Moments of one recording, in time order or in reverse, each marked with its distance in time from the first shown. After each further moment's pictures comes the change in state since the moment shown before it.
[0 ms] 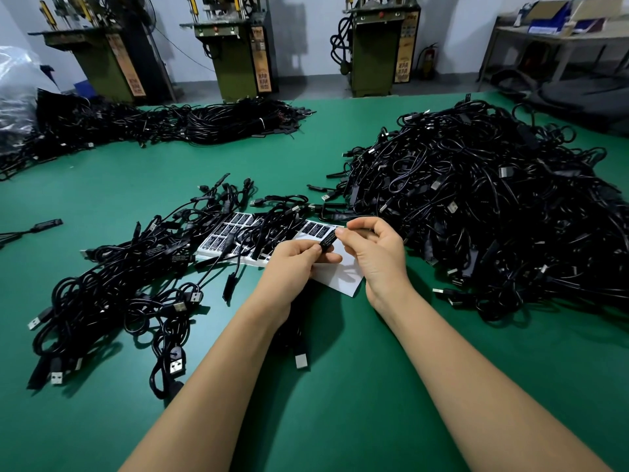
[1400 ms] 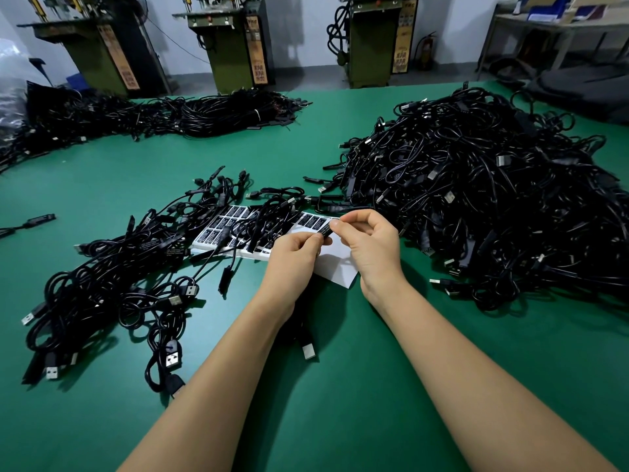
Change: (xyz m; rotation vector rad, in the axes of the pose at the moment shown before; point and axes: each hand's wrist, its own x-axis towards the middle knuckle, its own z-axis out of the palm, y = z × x) left_hand -0.006 0.001 0.012 0.168 0.139 0.100; right_hand -0.004 -0.002 0.003 -0.033 0.006 -0.068
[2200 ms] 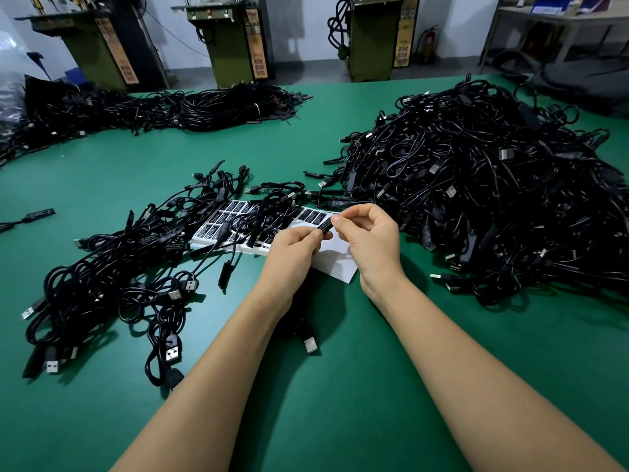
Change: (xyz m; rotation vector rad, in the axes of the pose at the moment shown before) left_hand 0.002 -0.004 -0.002 -0.048 -0.022 0.011; right_hand -0.002 0.002 0.001 -0.061 0.017 -0.010
